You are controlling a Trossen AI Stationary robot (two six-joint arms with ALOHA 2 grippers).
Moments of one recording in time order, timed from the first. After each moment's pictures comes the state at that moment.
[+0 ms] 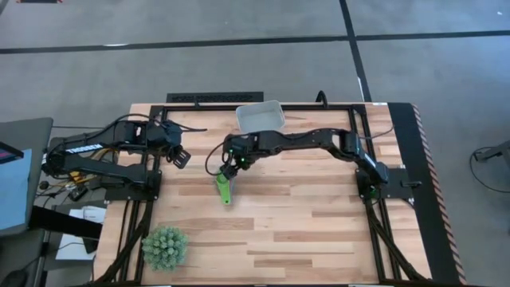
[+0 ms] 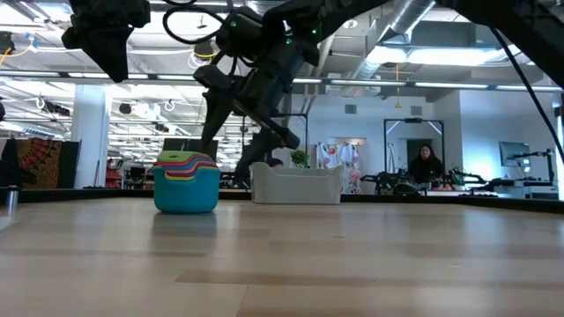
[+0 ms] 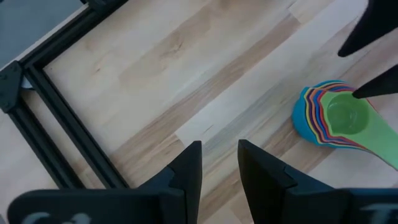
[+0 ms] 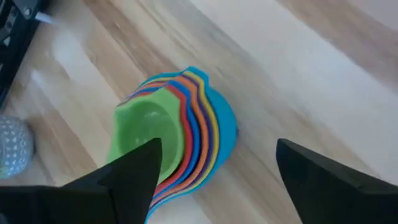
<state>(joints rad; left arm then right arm) 0.15 0.93 1.08 -1.21 -0.38 -0.65 -0.11 2.25 1.88 -0.62 -0.14 0.78</state>
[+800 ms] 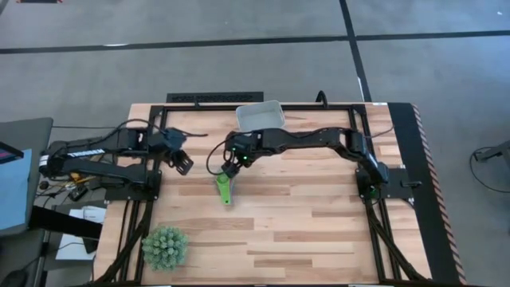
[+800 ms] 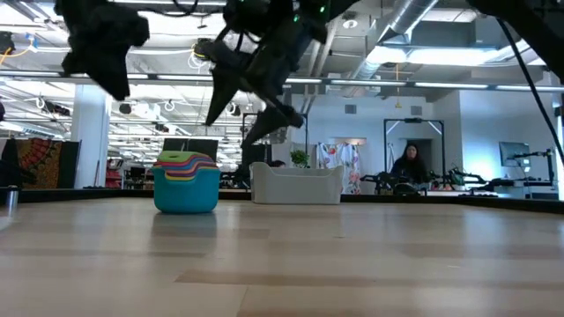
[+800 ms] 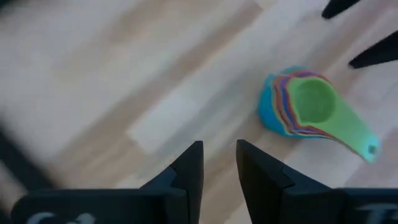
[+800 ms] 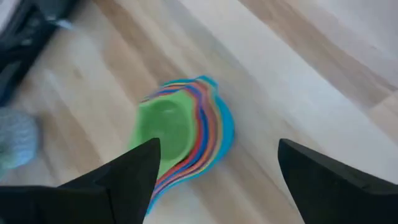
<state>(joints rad) 0.15 0.85 0.89 -1.01 -0.25 -0.66 -0.09 2.18 1.88 -0.66 -0.07 0.72</state>
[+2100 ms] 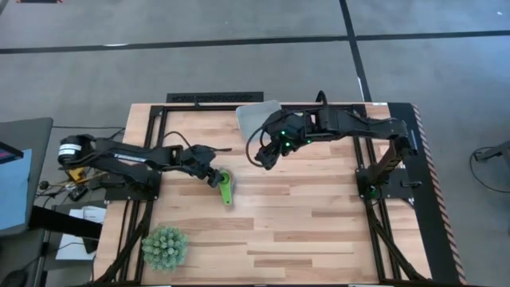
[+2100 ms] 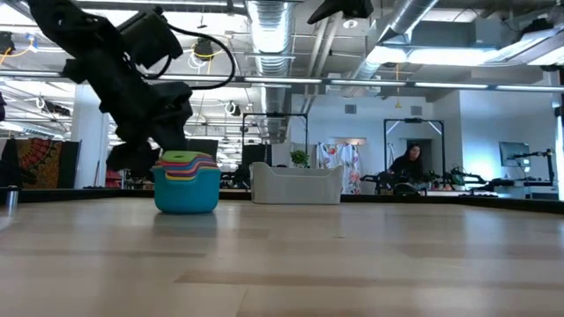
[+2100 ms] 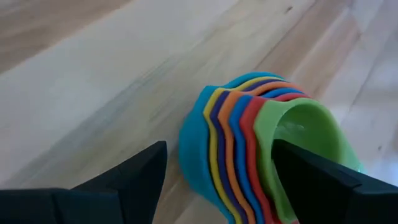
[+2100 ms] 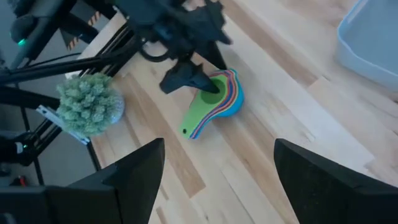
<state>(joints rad) 0.15 1.23 0.46 -0.01 0.01 -0.78 -0.03 1.70 1.88 -1.00 0.00 0.73</state>
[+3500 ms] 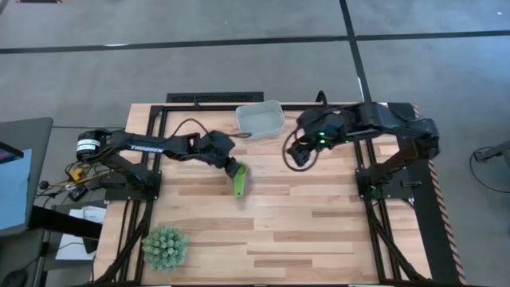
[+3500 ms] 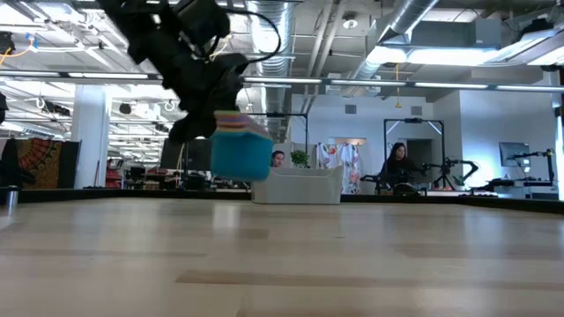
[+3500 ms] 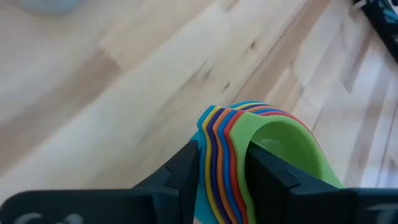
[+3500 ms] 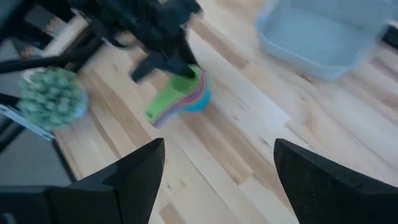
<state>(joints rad) 0.21 1.43 0.79 -0.06 0.06 -0.68 0.04 1.49 1.88 -1.29 0.19 0.80</state>
